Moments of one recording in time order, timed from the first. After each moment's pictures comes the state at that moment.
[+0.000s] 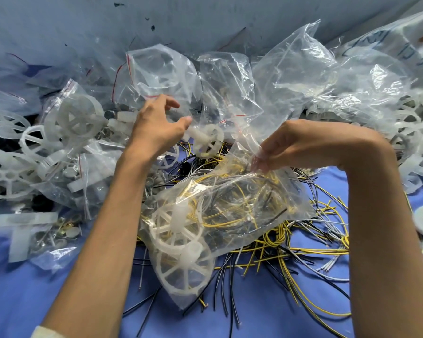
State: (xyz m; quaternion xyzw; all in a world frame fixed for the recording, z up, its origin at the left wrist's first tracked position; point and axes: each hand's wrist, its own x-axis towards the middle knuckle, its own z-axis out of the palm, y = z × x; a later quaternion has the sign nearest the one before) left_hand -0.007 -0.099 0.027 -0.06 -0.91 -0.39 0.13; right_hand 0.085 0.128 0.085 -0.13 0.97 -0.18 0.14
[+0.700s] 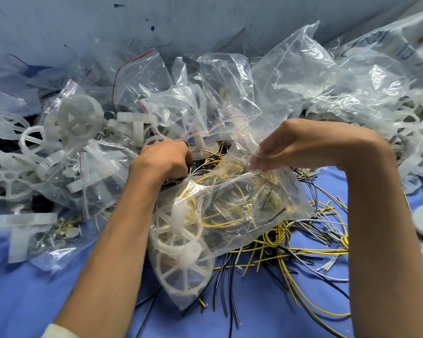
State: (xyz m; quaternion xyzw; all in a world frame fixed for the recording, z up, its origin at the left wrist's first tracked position) left_hand 0.004 -0.090 0.011 -0.12 -0.98 -0.05 -0.12; right_hand 0.085 0.129 0.084 -0.12 0.97 -0.19 0.13
